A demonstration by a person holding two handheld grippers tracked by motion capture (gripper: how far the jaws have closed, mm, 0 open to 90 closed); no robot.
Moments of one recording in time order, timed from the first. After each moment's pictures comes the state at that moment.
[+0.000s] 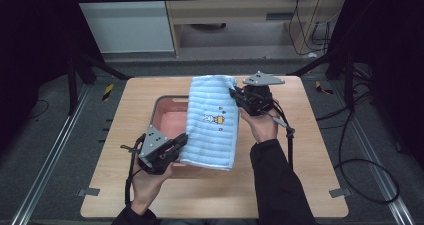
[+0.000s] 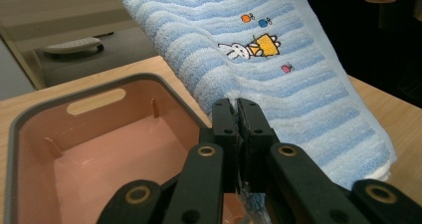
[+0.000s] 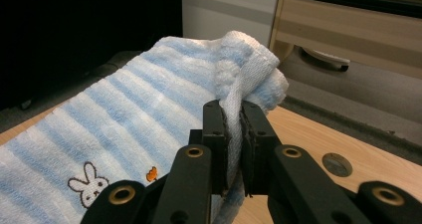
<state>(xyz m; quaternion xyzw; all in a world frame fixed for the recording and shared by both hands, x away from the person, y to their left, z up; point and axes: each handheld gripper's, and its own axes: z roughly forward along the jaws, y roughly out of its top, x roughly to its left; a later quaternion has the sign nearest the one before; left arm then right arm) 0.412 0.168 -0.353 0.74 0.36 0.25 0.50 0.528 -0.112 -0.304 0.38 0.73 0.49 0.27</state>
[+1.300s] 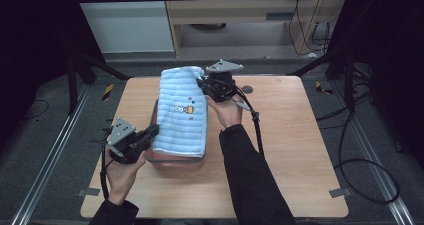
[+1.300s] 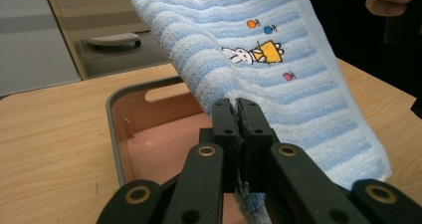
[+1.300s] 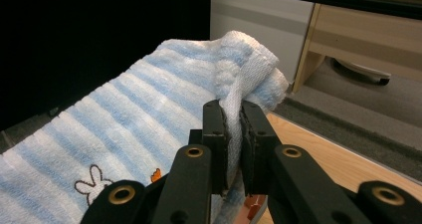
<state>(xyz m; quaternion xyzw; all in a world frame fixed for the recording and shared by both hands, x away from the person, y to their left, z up) 0.434 0.232 -0.354 0.70 0.42 0.27 0.50 0.575 -0.031 -0.305 0.36 0.74 0.52 0.24</state>
